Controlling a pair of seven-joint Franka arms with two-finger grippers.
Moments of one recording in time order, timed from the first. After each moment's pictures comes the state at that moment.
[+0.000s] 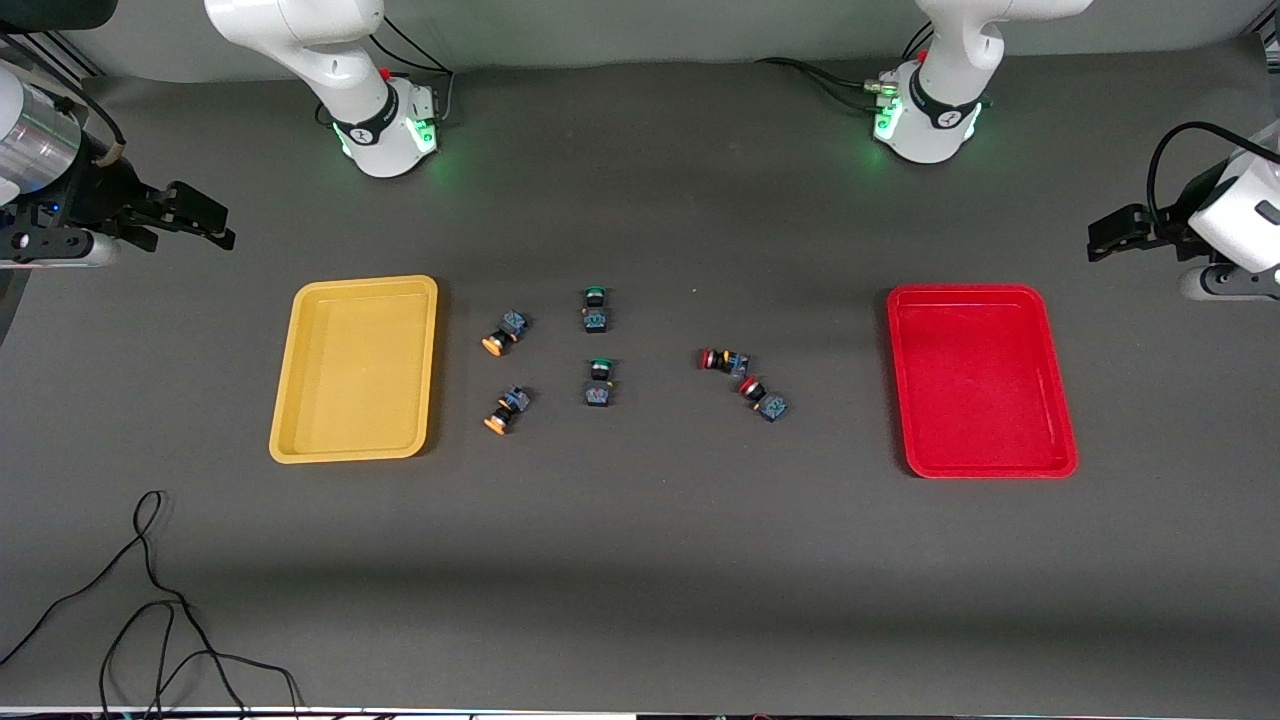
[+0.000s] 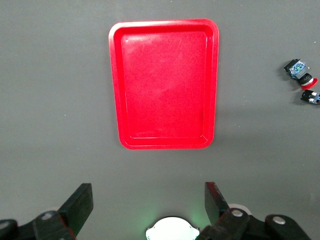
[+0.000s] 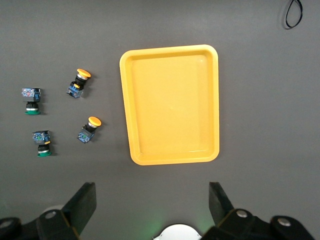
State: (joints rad) left arm -0.09 -0.08 0.09 -1.76 0.04 1.52 0.03; right arm 0.04 -0.20 -0.01 -1.84 0.03 1.57 0.08
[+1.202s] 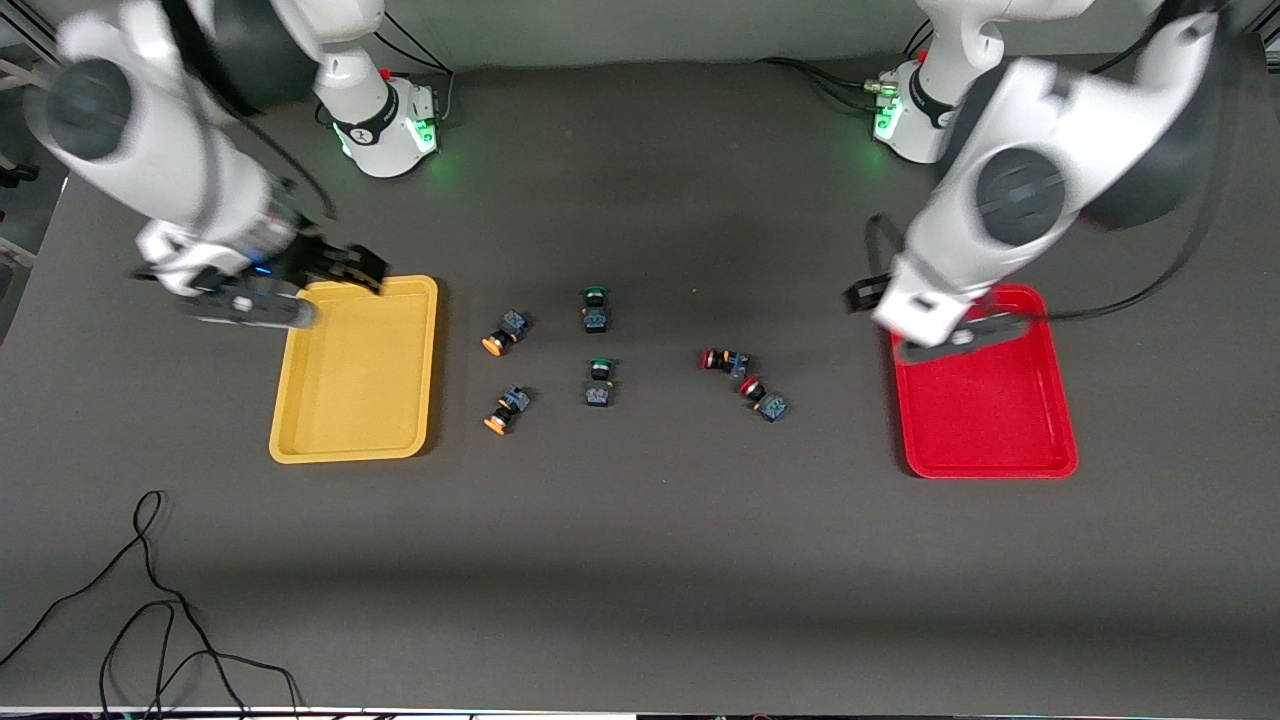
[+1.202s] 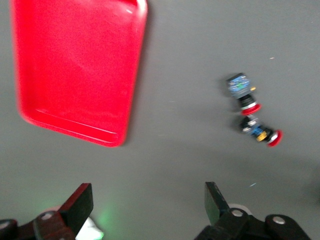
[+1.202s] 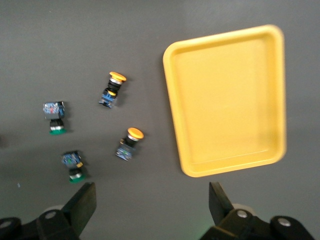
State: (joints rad) left arm -0.14 0.22 -0.35 -1.75 0.04 1.70 -0.80; right arm 0.07 -0.01 0.27 -1.91 0.03 1.79 0.53
